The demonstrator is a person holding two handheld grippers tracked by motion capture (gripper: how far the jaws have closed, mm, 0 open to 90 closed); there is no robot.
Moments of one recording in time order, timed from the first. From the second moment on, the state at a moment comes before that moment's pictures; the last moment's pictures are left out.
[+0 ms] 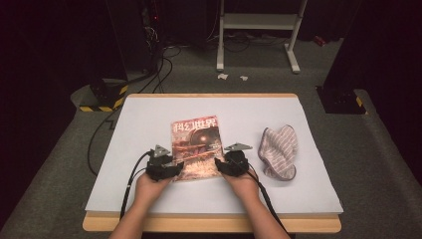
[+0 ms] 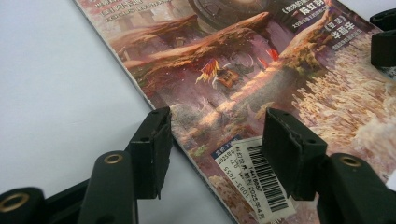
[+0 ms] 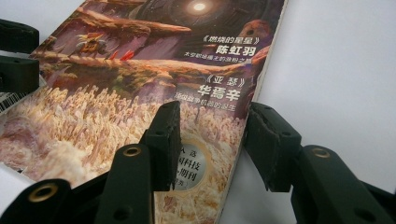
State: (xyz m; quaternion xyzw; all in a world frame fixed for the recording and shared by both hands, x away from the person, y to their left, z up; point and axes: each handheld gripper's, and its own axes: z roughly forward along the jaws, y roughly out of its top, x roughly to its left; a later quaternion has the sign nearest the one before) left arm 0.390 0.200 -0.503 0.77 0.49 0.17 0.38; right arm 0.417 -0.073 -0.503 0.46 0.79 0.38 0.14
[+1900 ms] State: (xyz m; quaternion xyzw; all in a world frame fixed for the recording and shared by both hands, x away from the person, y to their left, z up) left arm 0.346 0.205 -0.496 0.79 0.43 0.18 0.39; right arm 0.347 -0.147 -0.490 0.41 0.78 0.43 0.19
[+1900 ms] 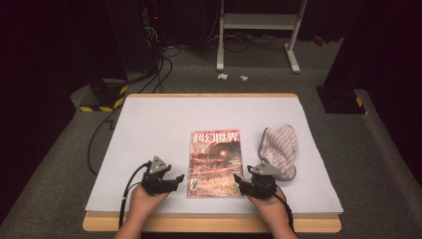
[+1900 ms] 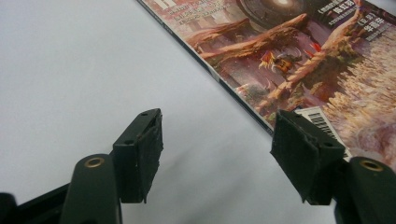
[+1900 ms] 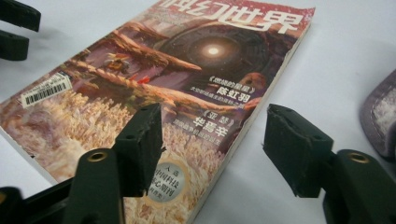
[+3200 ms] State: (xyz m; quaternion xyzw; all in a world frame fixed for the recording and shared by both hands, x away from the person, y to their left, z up) left arm 0.346 0.206 -0.494 0.80 0.40 0.18 0.41; right arm 0.366 -0.209 -0.439 0.43 0.74 0.44 0.27
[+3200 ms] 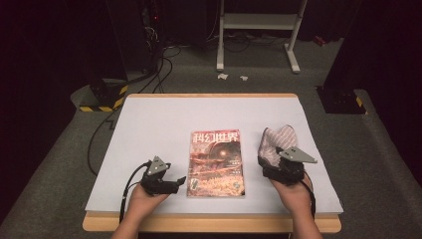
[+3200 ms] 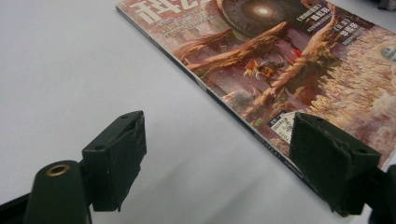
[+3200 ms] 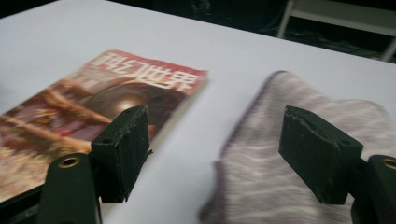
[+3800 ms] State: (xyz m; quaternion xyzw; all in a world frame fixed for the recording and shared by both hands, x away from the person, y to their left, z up) left arm 0.344 0.207 -0.495 0.80 0.39 0.18 0.41; right arm 0.422 -0.262 -0.485 0.54 0.74 0.34 0.22
